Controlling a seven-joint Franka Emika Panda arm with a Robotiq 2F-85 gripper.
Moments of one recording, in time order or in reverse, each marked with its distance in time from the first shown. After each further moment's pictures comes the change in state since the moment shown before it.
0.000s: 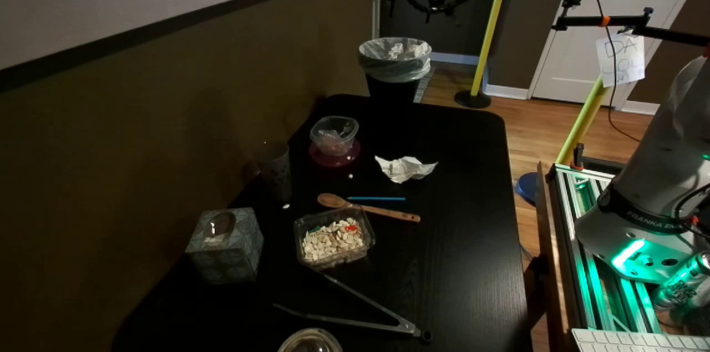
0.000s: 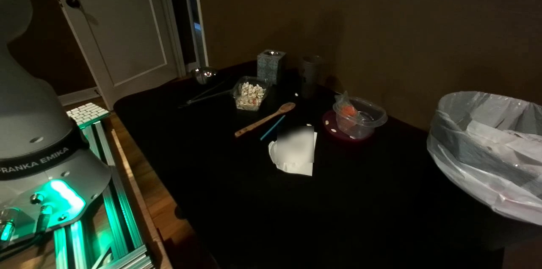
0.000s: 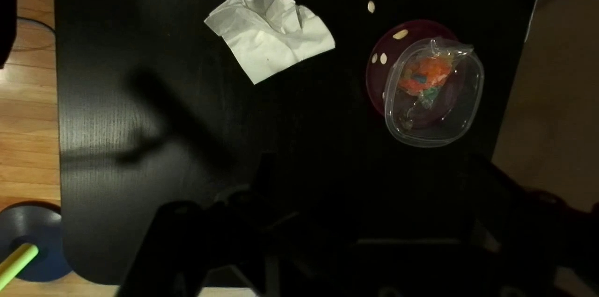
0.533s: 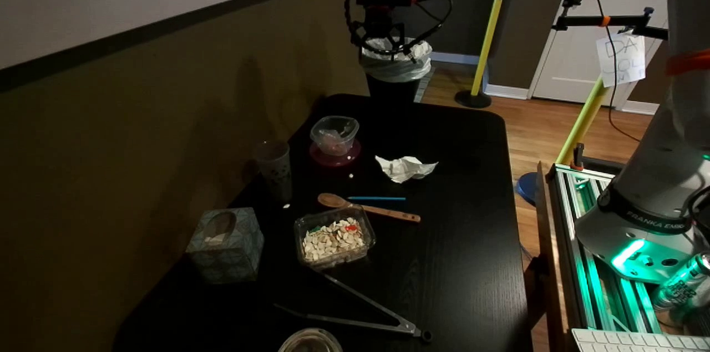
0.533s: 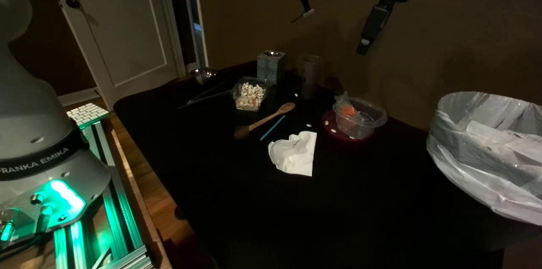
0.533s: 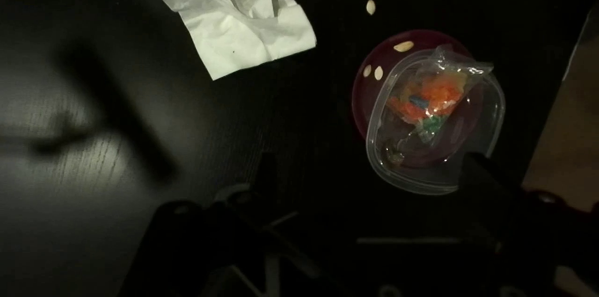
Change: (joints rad) arm 0.012 0.451 -0.008 0.351 0.081 -0.049 -0.147
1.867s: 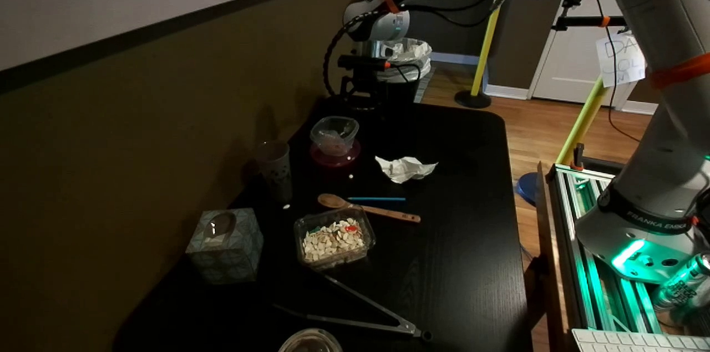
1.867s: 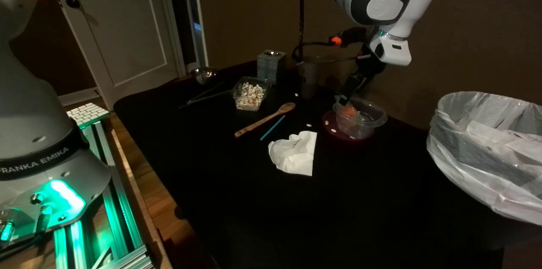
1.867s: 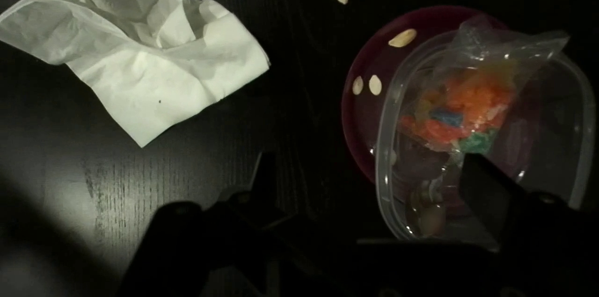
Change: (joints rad) arm 0.036 0.263 -0.002 0.003 0.135 0.233 0.153
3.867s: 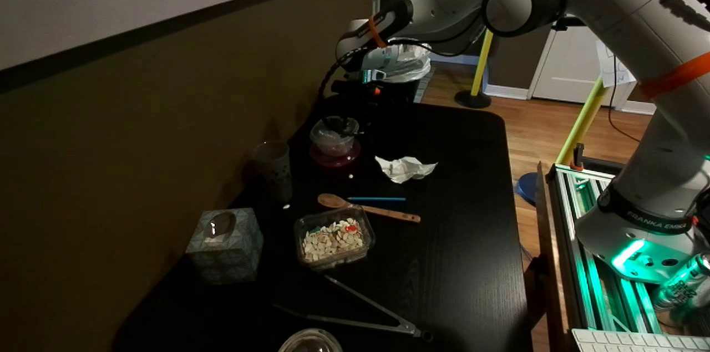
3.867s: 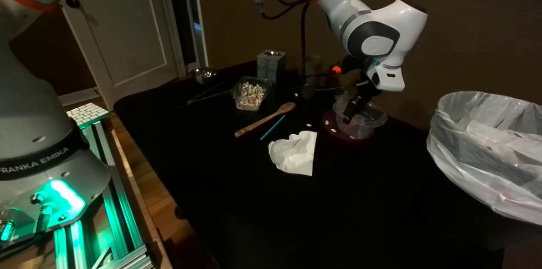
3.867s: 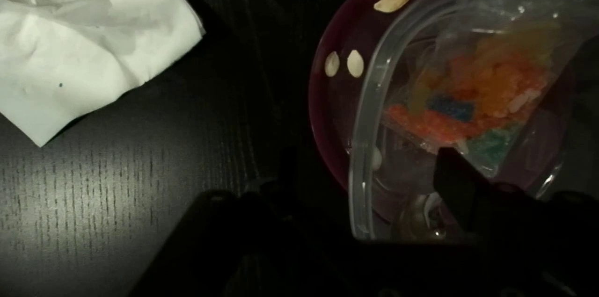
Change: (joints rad) arm 0.000 0.205 0.014 0.151 0.009 0.102 -0.003
